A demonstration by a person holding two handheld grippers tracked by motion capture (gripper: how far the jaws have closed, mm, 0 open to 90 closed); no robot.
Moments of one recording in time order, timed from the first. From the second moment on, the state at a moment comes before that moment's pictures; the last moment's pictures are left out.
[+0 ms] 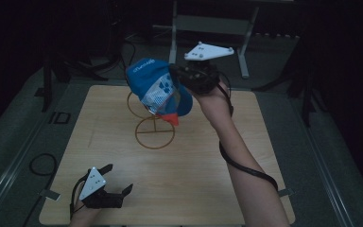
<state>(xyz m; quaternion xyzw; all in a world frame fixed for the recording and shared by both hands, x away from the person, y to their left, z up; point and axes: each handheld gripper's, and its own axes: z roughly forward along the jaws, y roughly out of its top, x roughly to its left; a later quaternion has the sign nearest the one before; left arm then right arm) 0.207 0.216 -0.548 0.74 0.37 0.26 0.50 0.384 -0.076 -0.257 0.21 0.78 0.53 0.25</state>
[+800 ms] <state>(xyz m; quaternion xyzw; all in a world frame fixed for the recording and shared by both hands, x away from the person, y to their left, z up) 0.207 0.225 -0.551 0.72 0.38 0.26 0.51 0.423 -0.013 -0.316 0.22 0.83 0.46 0.23</state>
